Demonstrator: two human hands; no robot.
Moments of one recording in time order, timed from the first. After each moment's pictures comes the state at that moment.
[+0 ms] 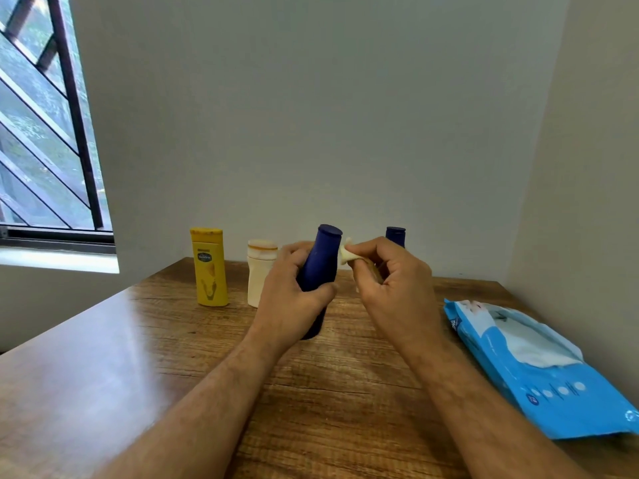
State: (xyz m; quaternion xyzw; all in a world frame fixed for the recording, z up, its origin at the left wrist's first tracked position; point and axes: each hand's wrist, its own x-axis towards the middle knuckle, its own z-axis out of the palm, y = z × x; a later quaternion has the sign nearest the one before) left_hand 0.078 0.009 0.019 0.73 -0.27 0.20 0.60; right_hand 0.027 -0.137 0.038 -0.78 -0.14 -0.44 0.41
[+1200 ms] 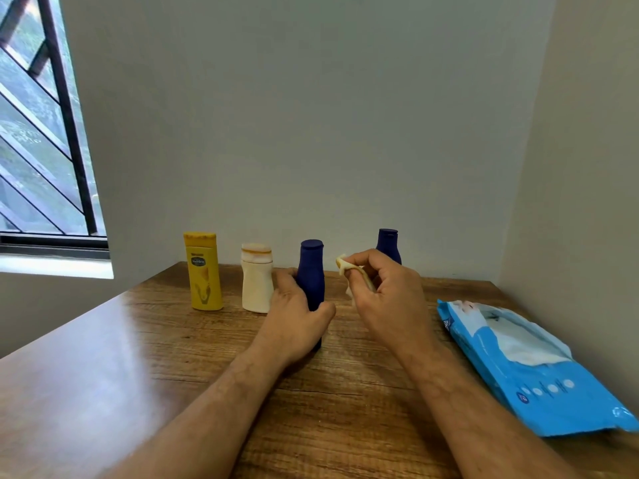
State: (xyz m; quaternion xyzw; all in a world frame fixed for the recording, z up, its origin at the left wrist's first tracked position) left_hand 0.087 0.000 -0.001 0.84 -0.20 0.16 0.48; right_hand 0.038 -0.148 0.027 -0.82 -0.10 -0.40 0.39
